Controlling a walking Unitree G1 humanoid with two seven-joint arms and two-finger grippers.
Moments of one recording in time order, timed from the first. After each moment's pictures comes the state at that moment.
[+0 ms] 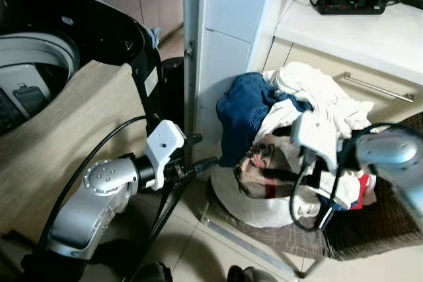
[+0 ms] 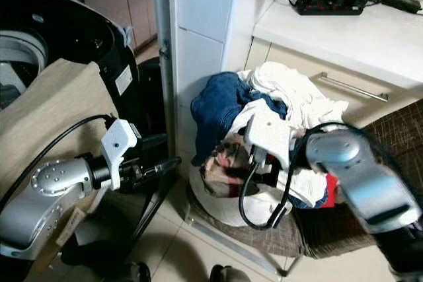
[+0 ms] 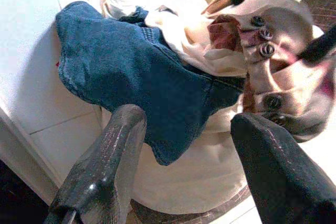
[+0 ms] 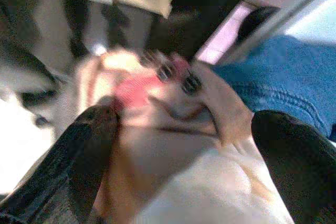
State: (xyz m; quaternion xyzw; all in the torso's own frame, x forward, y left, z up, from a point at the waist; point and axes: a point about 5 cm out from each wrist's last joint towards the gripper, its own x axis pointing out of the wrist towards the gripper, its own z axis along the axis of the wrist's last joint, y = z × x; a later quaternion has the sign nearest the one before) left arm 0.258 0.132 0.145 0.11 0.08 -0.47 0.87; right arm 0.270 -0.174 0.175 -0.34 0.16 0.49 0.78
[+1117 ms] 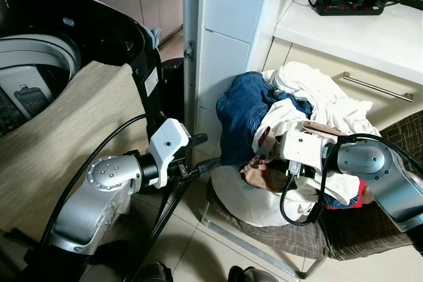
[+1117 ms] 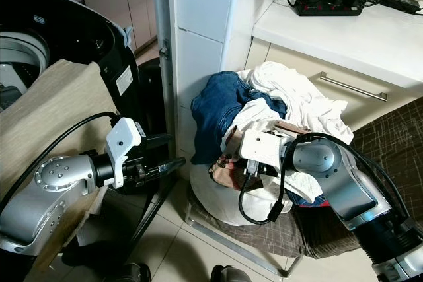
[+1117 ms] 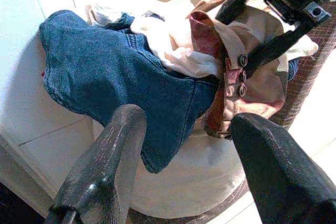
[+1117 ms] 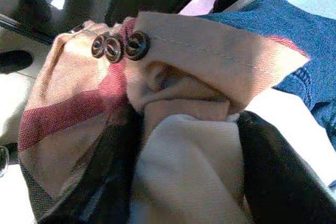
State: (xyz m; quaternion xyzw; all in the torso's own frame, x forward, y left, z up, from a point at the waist) left arm 0.260 0.126 0.149 0.12 0.08 -0.48 0.86; right arm 0.286 -0.178 0.146 -0.43 0.14 0.46 0.76
